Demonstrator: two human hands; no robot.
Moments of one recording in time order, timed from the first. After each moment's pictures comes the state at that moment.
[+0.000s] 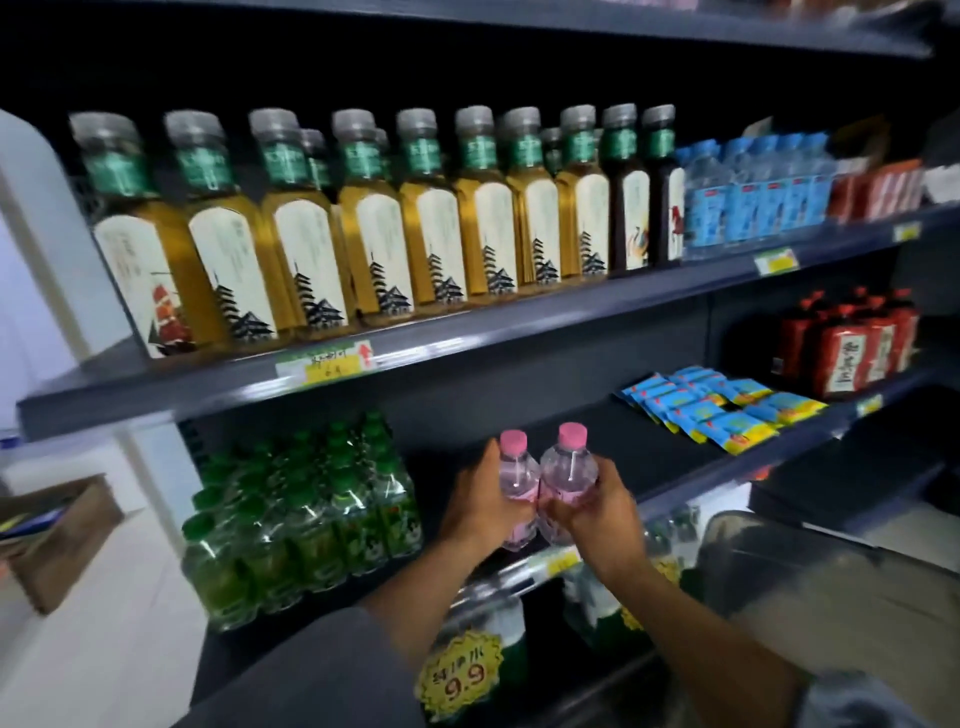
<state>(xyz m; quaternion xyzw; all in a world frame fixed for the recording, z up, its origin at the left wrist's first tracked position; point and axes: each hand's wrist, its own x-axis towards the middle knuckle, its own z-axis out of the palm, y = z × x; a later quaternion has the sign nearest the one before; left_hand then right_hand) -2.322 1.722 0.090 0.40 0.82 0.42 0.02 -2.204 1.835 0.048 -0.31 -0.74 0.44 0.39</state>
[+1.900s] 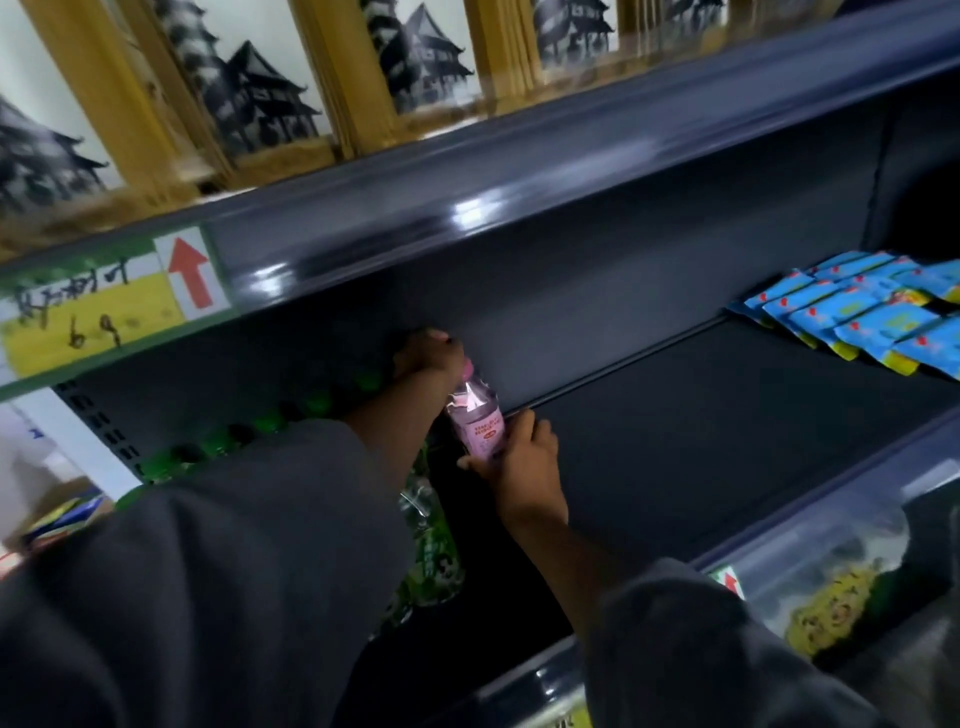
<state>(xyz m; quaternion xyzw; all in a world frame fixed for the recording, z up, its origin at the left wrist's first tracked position) -2.612 1.838 0.084 0.17 0.89 0.41 -0.01 -2.479 1.850 -0.038 -0.29 -0.79 0.44 0.31</state>
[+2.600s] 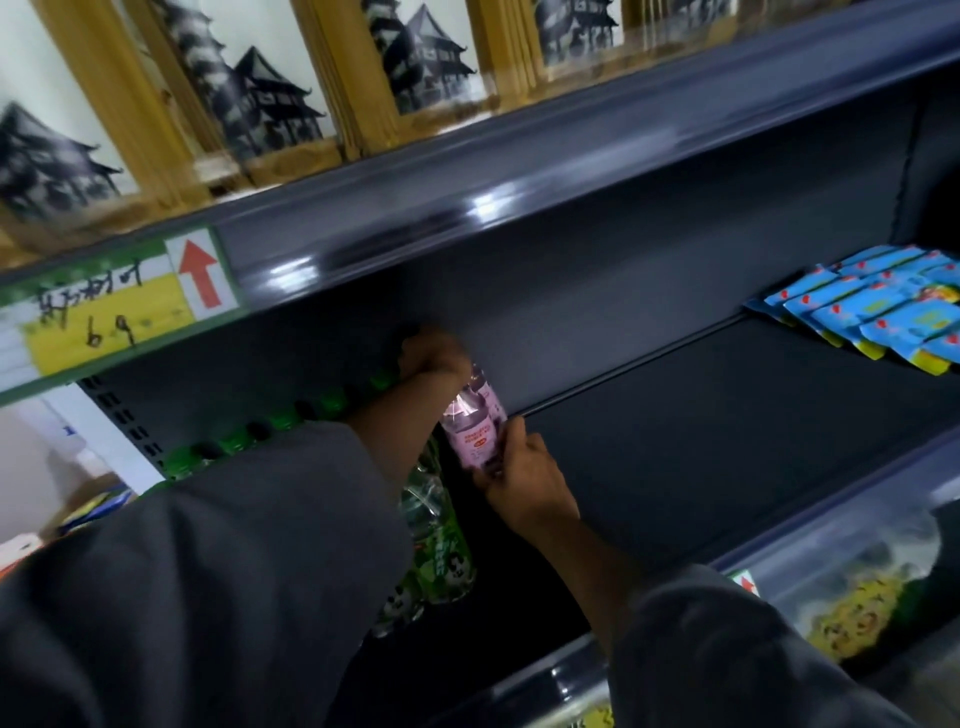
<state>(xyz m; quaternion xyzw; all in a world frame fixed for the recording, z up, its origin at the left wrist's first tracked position) -2.611 1.831 0.096 0.17 0.97 0.18 -0.09 -2.473 1.848 -0.042 -0.20 -0.85 0.41 0.26</state>
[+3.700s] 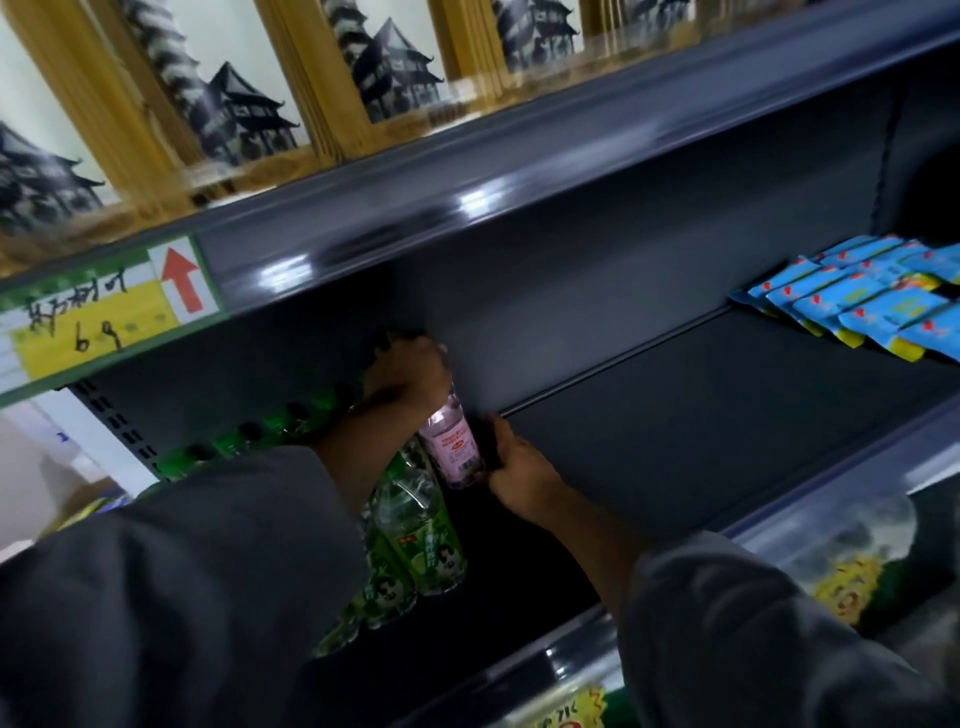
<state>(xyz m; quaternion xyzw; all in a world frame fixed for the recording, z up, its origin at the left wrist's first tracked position) -2.587 1.795 0.094 0.26 0.95 0.07 -0.16 -2.473 1.864 -0.036 -0.14 -0.87 0.45 0.16</state>
